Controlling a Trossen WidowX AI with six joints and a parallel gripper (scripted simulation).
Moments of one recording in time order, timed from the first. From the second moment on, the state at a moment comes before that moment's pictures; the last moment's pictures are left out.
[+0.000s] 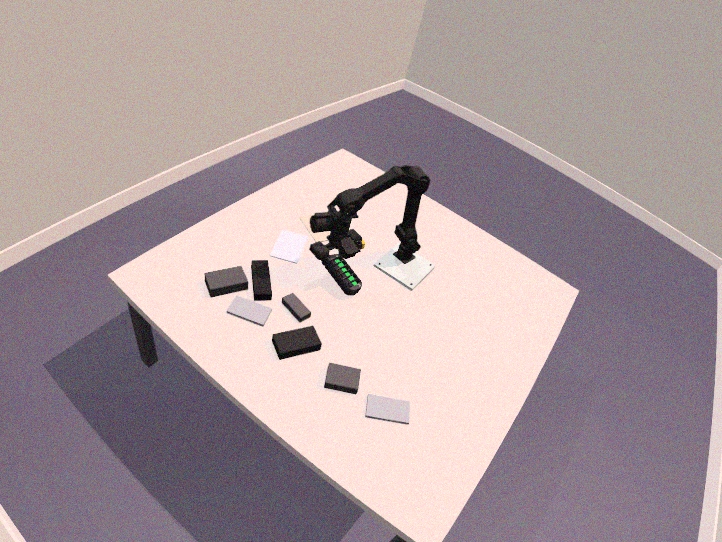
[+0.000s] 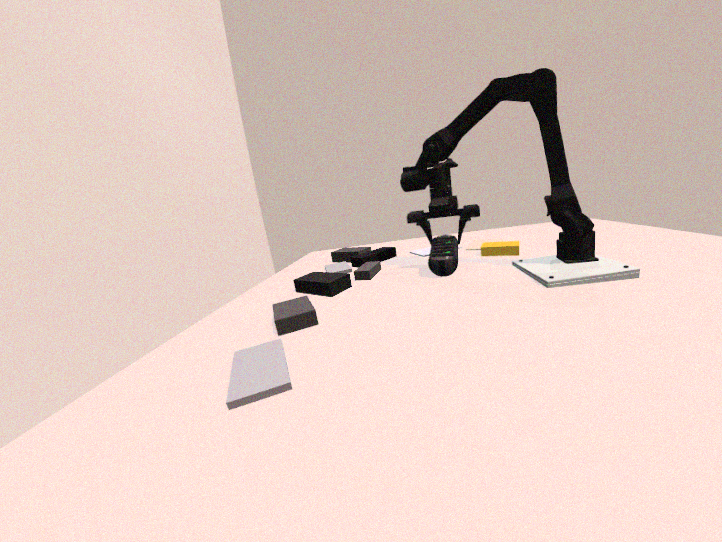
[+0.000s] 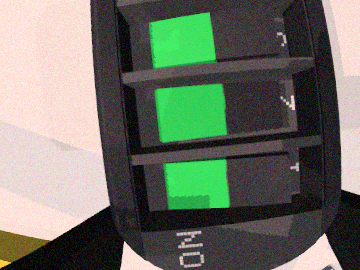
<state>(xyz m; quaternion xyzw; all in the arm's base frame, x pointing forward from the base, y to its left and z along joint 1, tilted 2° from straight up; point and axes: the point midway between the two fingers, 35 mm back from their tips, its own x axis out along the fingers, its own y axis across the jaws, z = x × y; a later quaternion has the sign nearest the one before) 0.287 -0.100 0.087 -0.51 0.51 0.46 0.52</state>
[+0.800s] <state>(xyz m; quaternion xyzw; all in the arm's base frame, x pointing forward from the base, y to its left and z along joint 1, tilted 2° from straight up) 0.288 -0.100 0.068 -0.51 0.51 0.46 0.52</state>
